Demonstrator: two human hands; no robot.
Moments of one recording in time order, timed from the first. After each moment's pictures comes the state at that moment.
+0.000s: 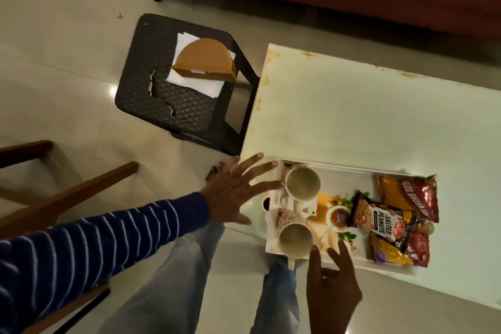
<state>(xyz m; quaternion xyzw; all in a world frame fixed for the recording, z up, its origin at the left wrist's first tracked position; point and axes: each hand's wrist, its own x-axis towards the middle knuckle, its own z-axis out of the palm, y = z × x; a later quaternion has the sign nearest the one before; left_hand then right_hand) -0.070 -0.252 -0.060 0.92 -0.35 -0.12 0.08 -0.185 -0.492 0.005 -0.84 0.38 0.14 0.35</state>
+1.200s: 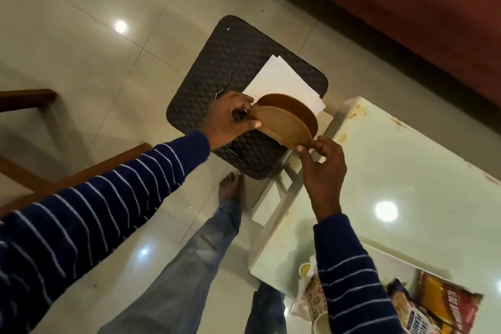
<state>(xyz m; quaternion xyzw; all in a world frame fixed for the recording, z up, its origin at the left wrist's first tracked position) 0.101 -0.030 -0.098 0.85 0.18 -0.13 0.47 0.112 -0.266 -0.077 -0.87 0.14 0.20 0.43</state>
